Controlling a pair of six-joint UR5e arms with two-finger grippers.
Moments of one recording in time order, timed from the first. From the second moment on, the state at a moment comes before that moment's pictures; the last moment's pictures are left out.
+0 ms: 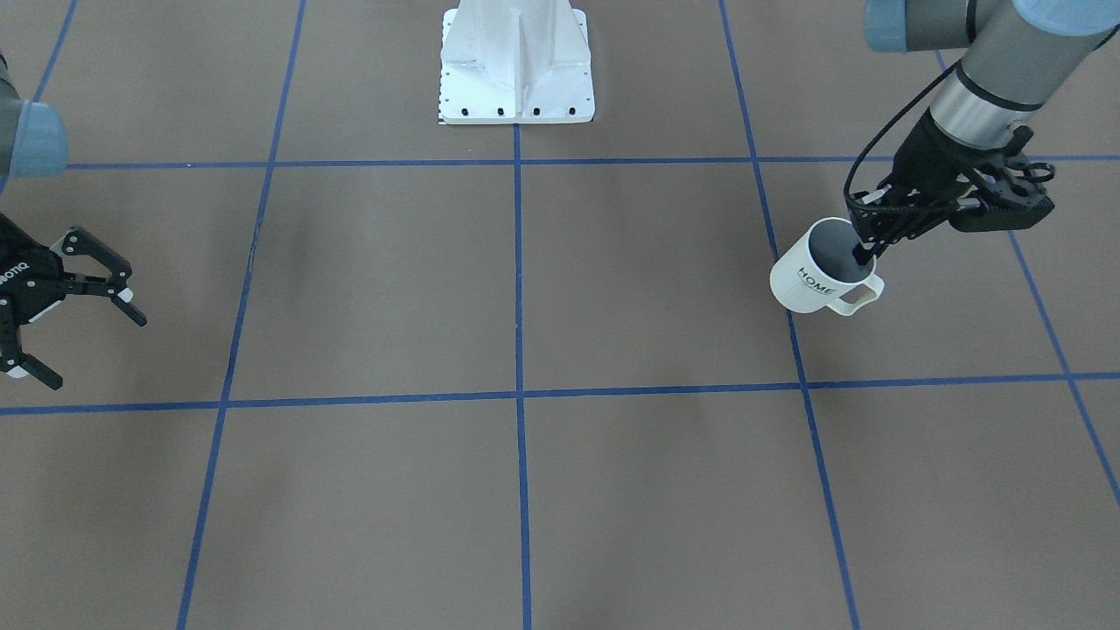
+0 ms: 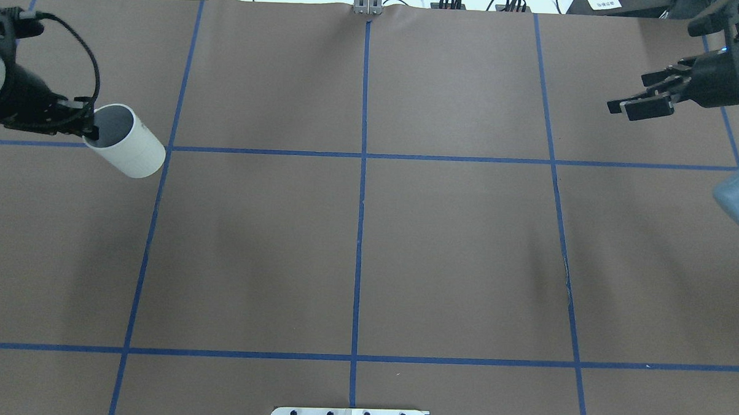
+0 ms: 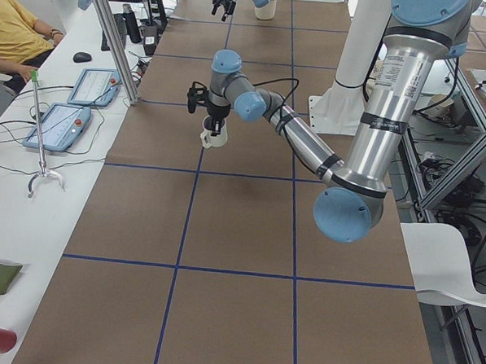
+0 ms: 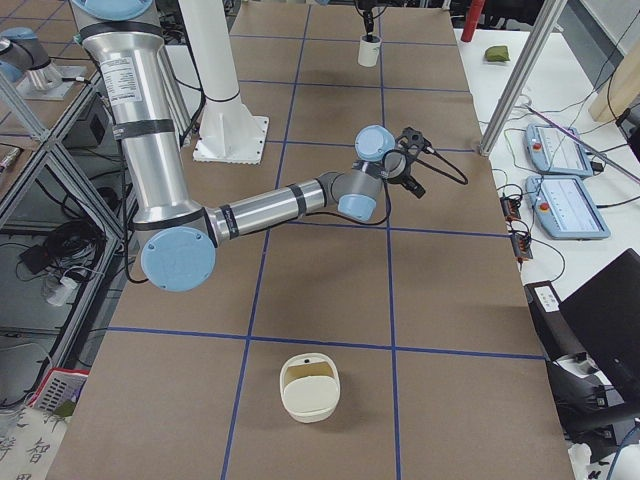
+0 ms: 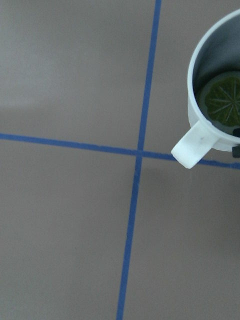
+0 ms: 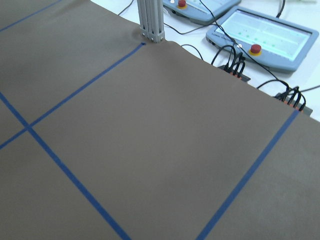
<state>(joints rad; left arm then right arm) -1.00 -1.88 -1.99 -1.59 -2.13 -1.01 1.11 -1.34 1.64 -0.63 2.16 0.39</state>
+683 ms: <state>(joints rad) -1.00 -2.21 -1.85 -1.47 -2.13 -1.11 0.69 -1.10 1.60 -0.50 1.53 0.38</state>
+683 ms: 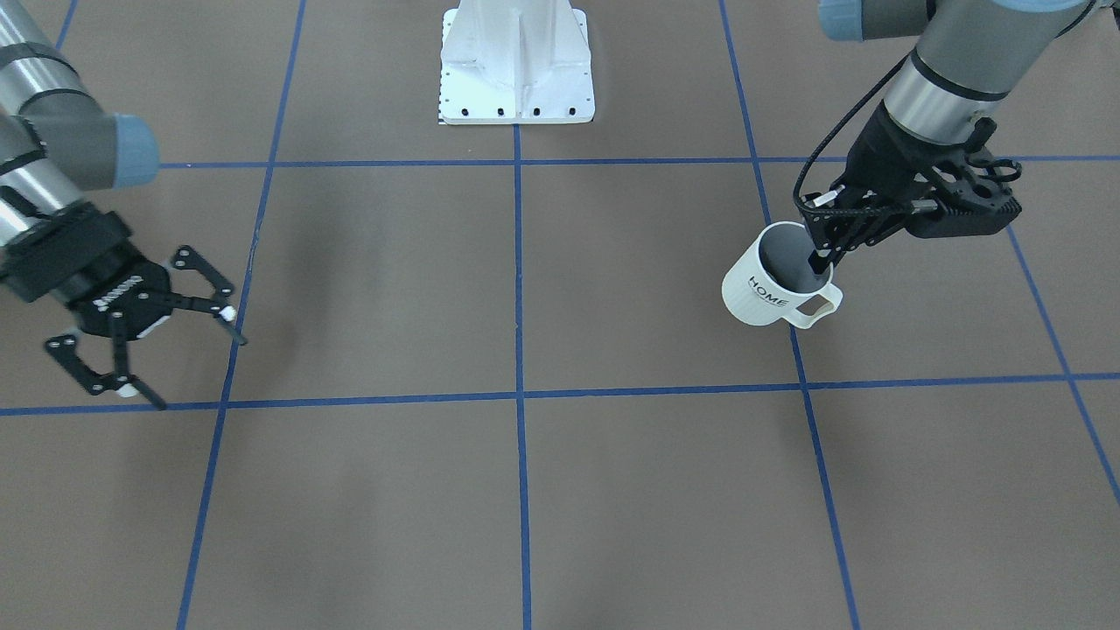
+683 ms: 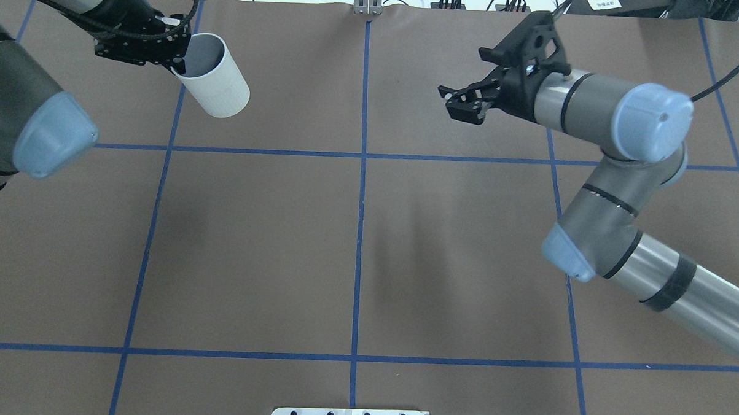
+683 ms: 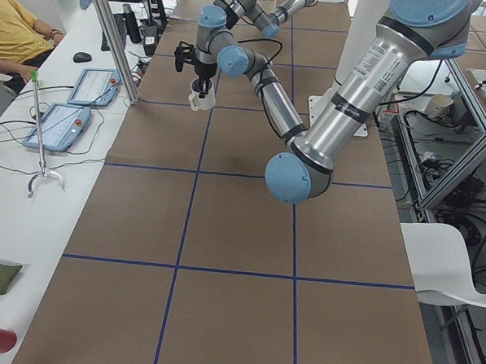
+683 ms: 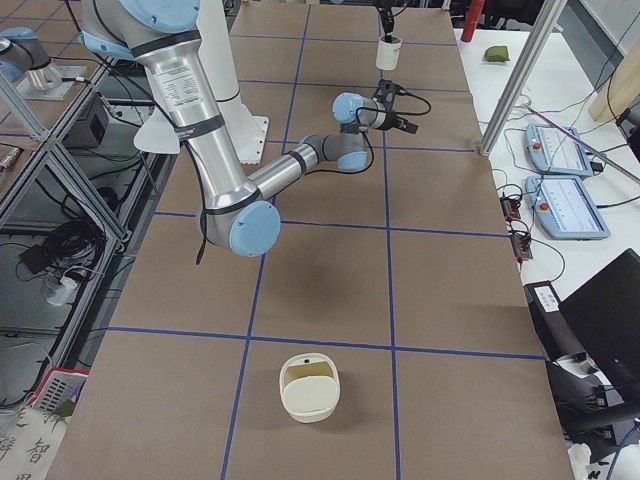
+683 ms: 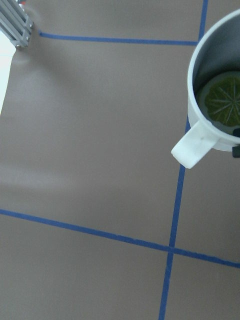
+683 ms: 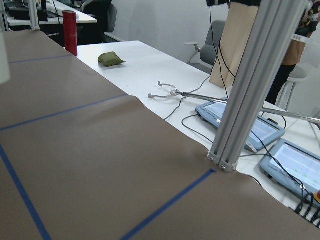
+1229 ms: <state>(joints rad) -0.94 -2.39 -1.73 -1.47 -2.13 -1.29 0.48 -0.98 1.59 -0.45 1.23 0.32</state>
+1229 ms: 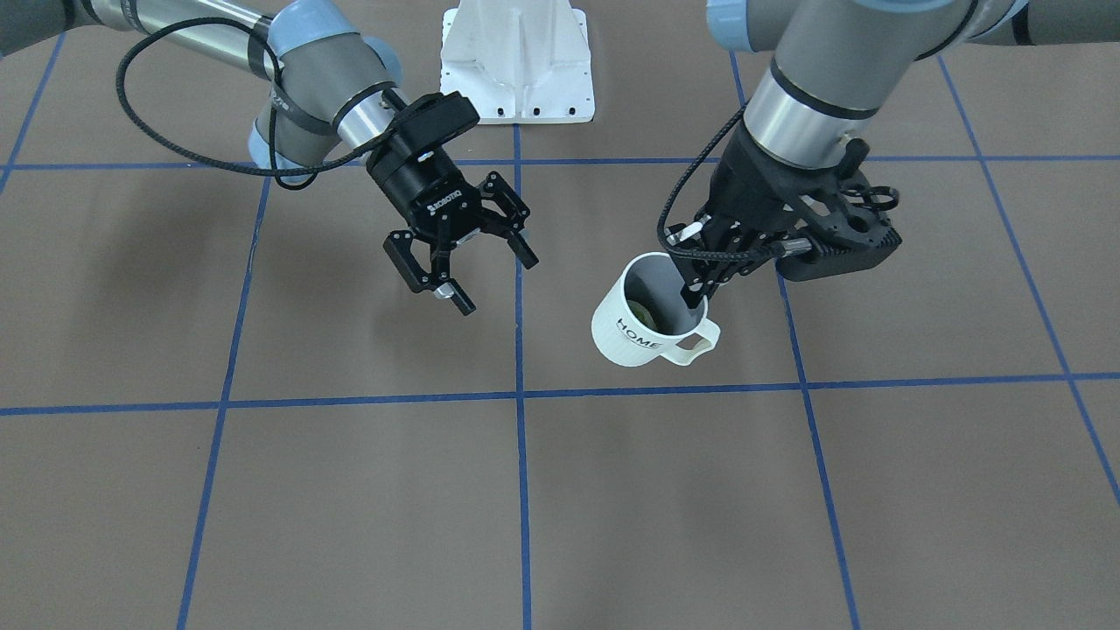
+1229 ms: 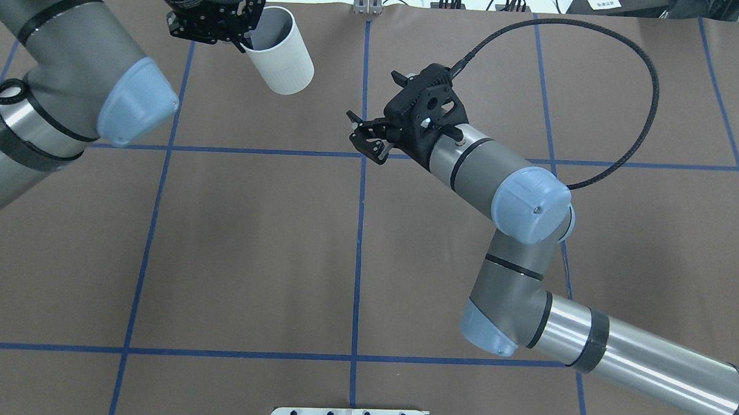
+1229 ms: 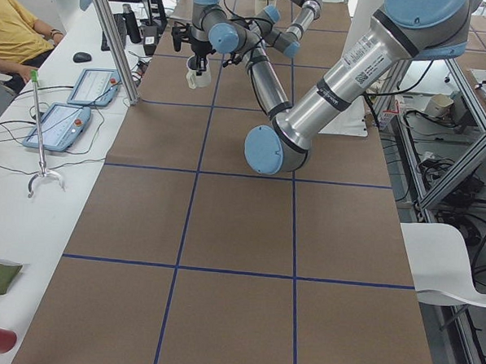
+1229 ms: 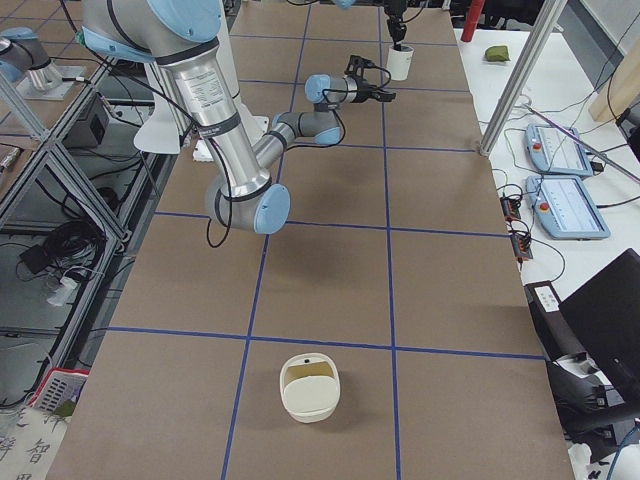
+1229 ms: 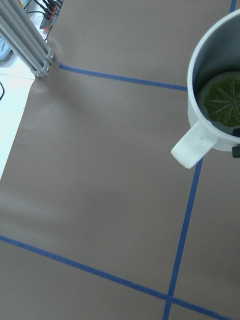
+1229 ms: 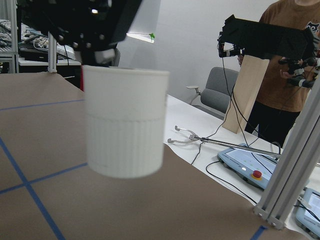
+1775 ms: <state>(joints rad) -0.89 -2.42 -1.73 -1.47 -2.13 -1.33 0.41 -0.98 1.56 -0.30 1.15 0.30</state>
